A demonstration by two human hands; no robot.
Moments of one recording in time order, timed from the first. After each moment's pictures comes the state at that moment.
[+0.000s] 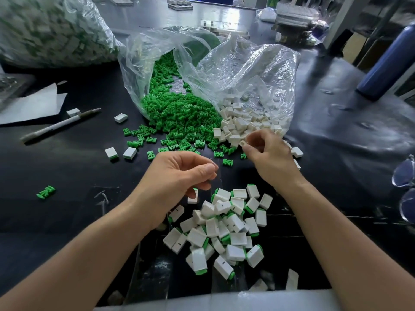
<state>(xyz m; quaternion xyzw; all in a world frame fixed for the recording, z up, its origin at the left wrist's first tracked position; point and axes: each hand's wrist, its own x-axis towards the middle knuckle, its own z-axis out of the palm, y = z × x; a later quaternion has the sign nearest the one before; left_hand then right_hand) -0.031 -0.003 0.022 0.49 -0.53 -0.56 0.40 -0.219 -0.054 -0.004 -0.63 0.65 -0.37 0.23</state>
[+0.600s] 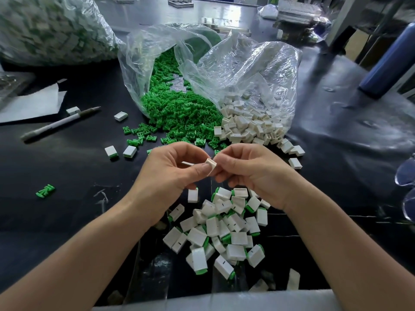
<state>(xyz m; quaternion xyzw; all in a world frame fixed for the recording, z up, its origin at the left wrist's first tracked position) -0.030 -0.007 0.020 0.49 -0.55 -0.52 0.43 -0.196 -0.024 0.020 -0.56 0.45 -0.33 0.61</state>
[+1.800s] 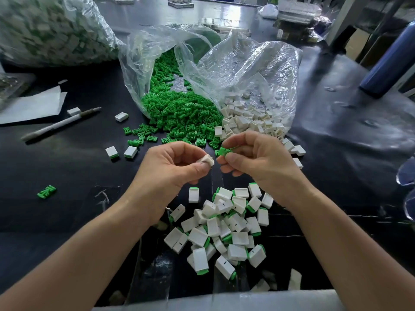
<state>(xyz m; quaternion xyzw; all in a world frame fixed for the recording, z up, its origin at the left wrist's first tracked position) -0.031 -0.006 0.023 0.48 -0.52 -0.53 0.46 -0.198 -0.023 0.023 -0.62 0.46 -0.41 0.49</state>
